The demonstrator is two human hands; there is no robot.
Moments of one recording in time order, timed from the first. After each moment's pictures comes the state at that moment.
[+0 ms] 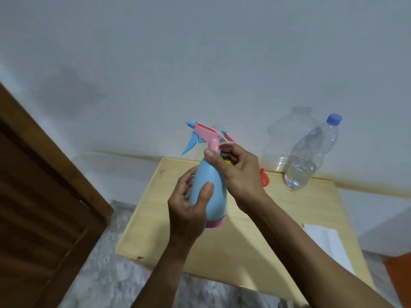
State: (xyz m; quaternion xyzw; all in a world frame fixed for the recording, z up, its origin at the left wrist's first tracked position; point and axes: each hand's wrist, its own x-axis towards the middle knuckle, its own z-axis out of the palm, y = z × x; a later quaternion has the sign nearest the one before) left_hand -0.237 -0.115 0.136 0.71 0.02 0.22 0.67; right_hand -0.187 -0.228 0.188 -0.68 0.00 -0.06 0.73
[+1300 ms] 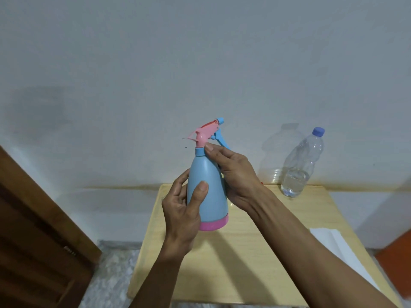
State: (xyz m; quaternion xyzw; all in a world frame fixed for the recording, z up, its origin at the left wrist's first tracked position) left_hand -0.215 -0.040 0.187 0.61 -0.02 0.10 0.79; right_hand -0.188 -0.159 0.251 -0.56 0.04 0.03 0.83
